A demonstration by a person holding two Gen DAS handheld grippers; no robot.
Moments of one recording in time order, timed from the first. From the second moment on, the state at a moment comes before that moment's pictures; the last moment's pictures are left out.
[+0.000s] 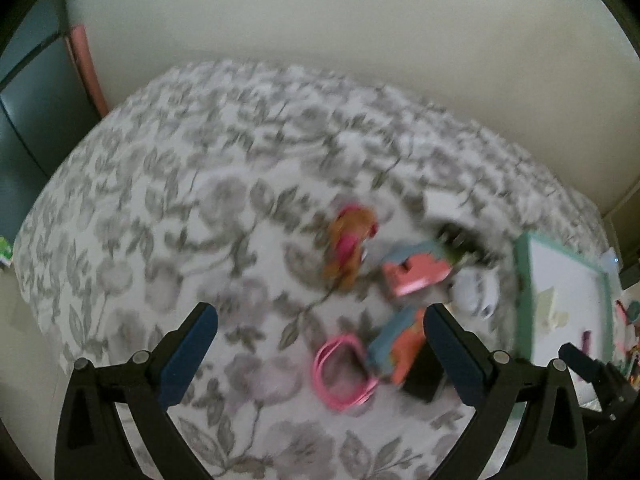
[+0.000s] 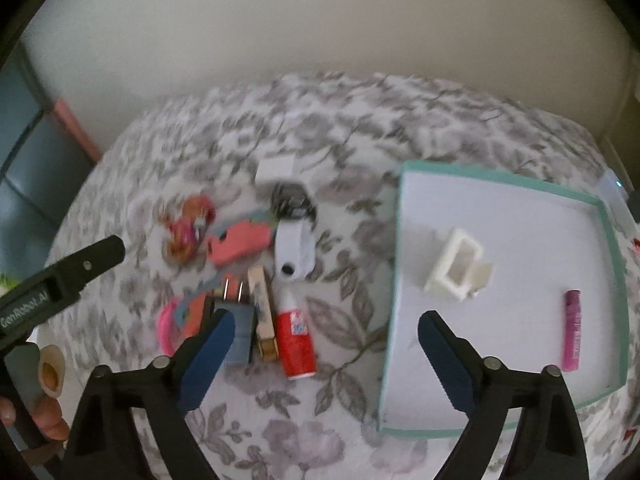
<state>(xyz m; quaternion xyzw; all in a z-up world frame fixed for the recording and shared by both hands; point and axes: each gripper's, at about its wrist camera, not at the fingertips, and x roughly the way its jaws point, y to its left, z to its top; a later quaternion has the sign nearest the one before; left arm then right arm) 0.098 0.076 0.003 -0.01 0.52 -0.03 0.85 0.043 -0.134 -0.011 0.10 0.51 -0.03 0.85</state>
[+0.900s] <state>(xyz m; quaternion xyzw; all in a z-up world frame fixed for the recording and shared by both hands) 0.097 0.082 -0.079 0.01 0.59 -0.02 0.81 0.061 -0.116 -0.062 0.07 0.58 0.00 0.81</state>
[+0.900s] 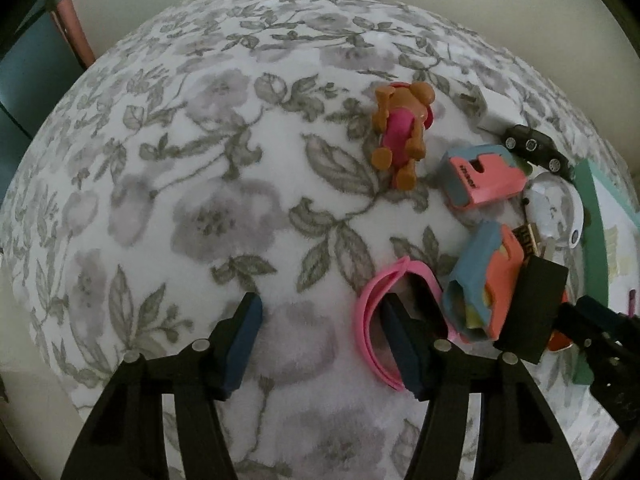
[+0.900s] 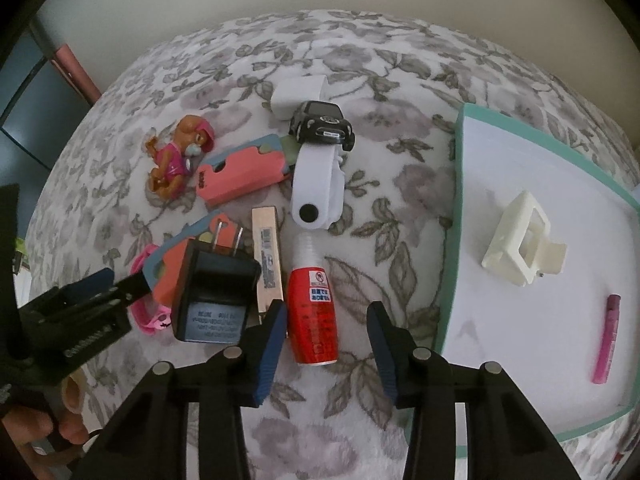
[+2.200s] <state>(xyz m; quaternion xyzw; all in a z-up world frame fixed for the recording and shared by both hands) 0.092 0.049 -0.079 0.07 0.58 -0.03 0.81 0.066 -0.105 -0.082 0.02 0.59 -0.02 0.81</state>
